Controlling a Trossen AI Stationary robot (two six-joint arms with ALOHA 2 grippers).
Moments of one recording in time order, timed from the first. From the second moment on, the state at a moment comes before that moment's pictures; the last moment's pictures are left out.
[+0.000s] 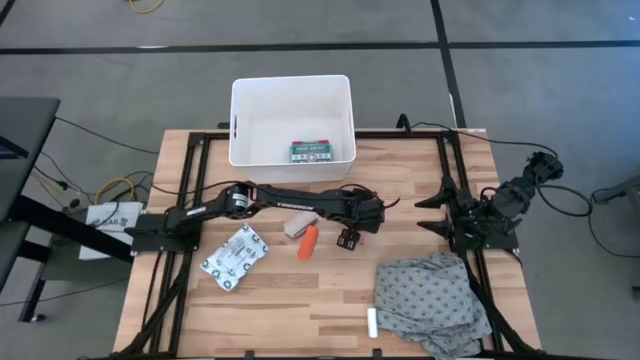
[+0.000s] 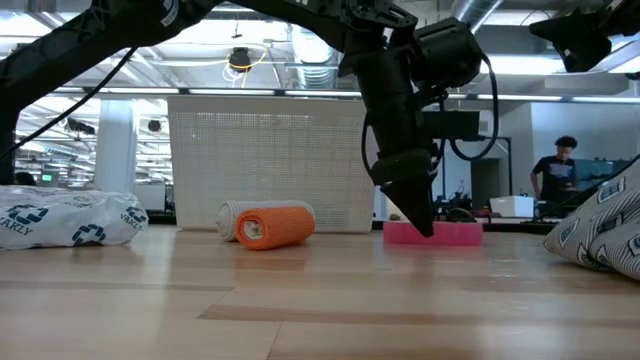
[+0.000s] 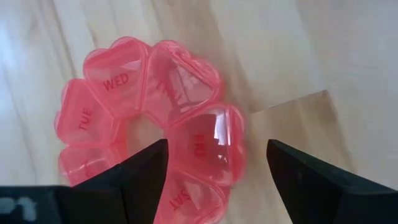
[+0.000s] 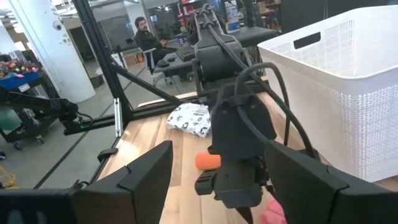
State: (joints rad) left arm 0.00 2.50 2.22 -0.86 -0.15 0.41; right arm 0.65 0.22 0.41 -0.32 0.63 0.26
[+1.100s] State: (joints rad) left arm 0.06 2.54 2.20 -0.82 -0.09 0.42; right arm 0.65 0.22 0.41 -0.33 0.63 0.26
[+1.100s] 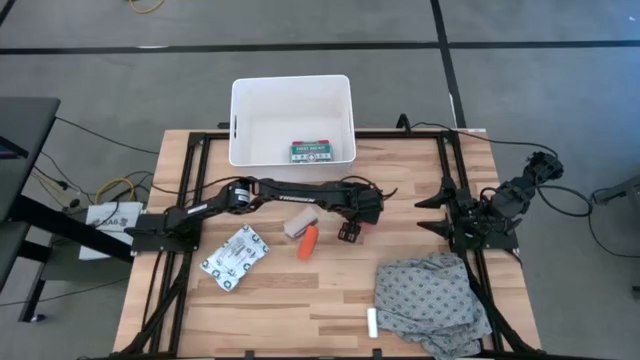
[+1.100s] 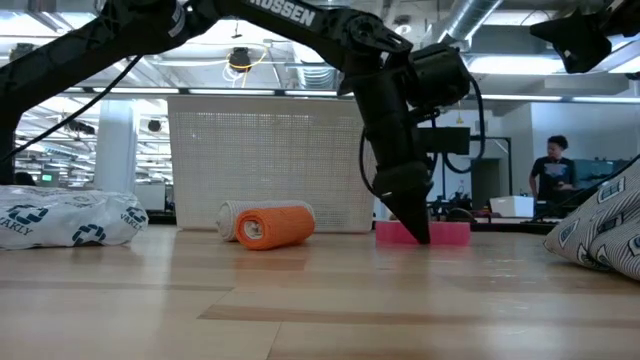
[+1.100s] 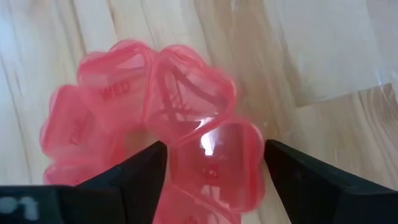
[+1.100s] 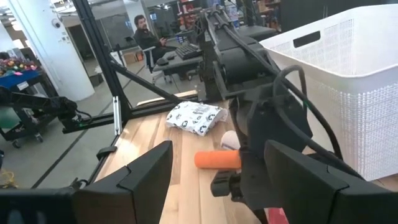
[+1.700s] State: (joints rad) left arm -0.05 2.40 2.34 -1.04 -0.32 0.55; right arm 0.65 0.22 0.41 -0.34 0.63 0.26
